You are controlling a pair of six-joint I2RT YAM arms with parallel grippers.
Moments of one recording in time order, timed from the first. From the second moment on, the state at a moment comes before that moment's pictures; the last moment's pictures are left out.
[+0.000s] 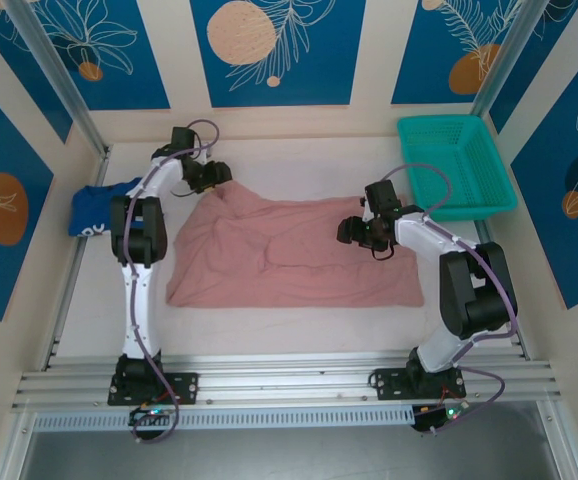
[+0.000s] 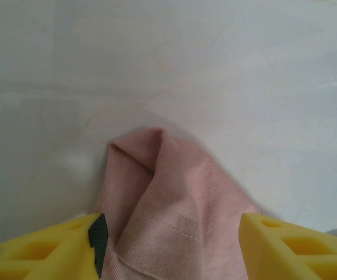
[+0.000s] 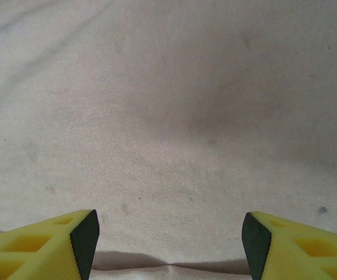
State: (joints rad) left arm -0.08 2.46 2.11 -0.71 0.43 -0.32; right arm 0.25 1.63 1.01 -0.50 -0.18 0.42
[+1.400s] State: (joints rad) left arm -0.08 2.55 2.33 -0.87 0.37 -0.26; right arm 0.26 1.63 1.01 -0.50 -0.18 0.42
